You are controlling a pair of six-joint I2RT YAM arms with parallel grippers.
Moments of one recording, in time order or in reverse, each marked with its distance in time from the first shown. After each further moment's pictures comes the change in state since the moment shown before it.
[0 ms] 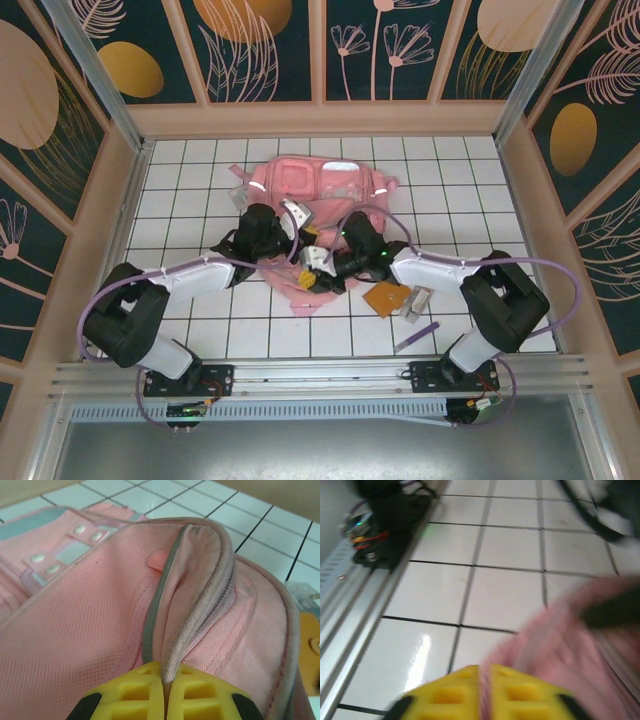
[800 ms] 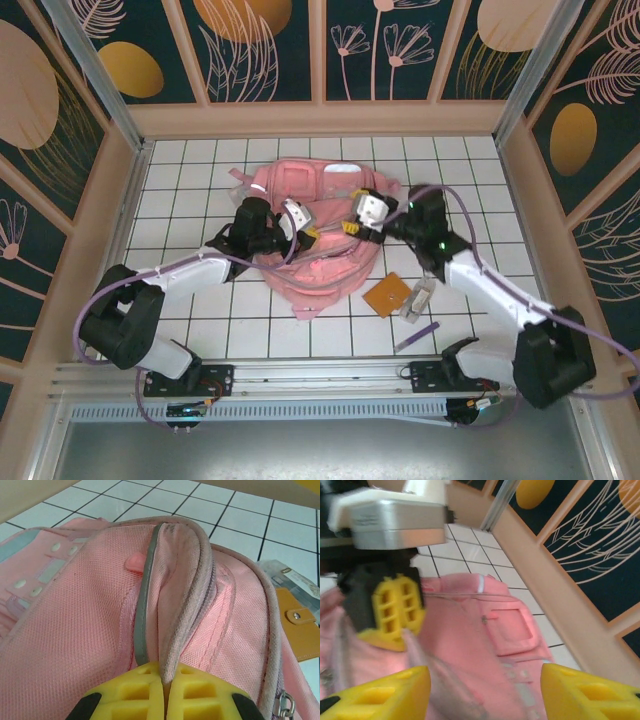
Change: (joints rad) left arm 0.048 -0.018 0.034 -0.105 0.175 0.195; right arm -0.341 -0.313 0.010 0.087 0.278 -0.077
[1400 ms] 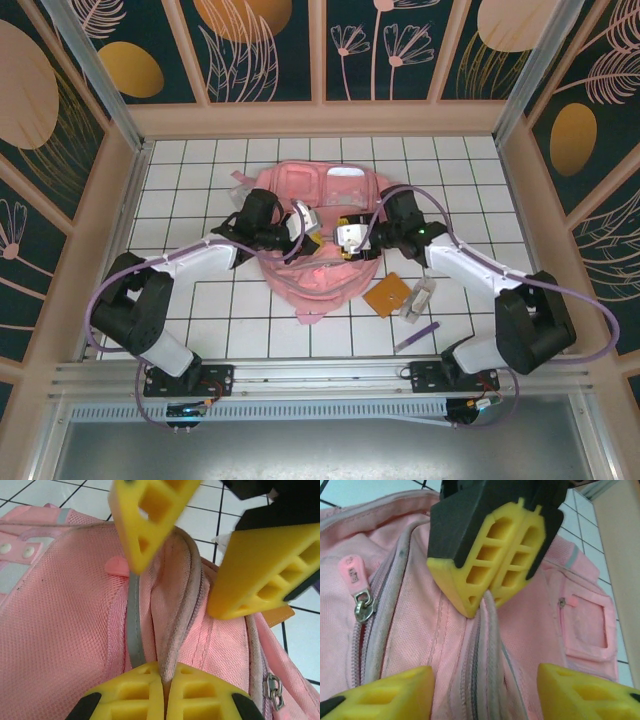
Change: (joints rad) left arm 0.016 0.089 0.124 -0.204 0.166 0.179; right arm 0.061 0.167 0.053 -0.285 -0.034 -0.449
